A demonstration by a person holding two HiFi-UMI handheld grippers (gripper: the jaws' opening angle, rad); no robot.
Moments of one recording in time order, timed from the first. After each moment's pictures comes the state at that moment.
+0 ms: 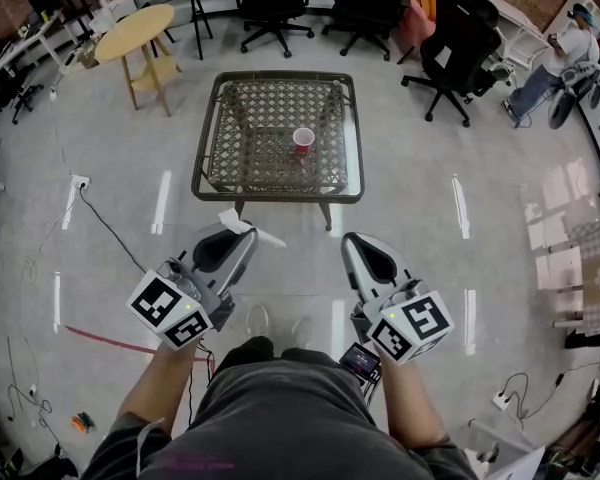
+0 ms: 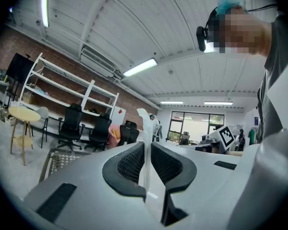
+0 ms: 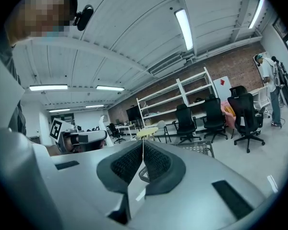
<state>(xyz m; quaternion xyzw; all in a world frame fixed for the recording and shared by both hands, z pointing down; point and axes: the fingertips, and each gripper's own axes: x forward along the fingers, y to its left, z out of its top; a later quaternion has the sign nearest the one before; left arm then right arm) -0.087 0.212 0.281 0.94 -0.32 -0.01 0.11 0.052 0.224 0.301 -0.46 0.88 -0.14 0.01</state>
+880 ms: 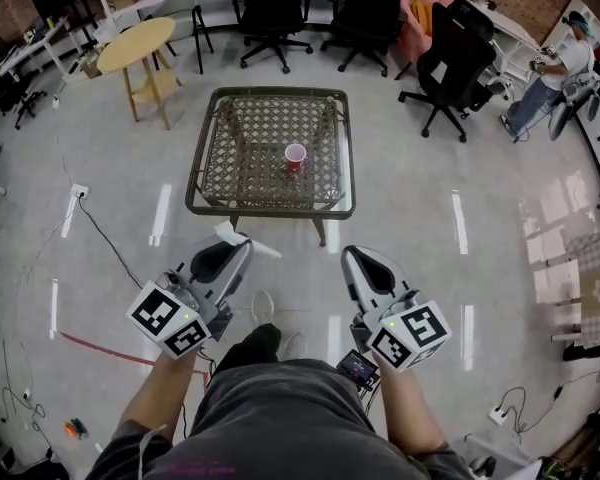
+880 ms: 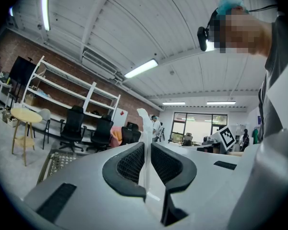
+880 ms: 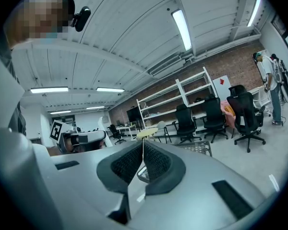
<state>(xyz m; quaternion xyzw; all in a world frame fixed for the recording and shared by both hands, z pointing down) -0.068 0.211 0.280 0.94 -0.34 -0.02 0.11 0.083 0.223 0.302 -0.45 0.88 -0.14 0.01</state>
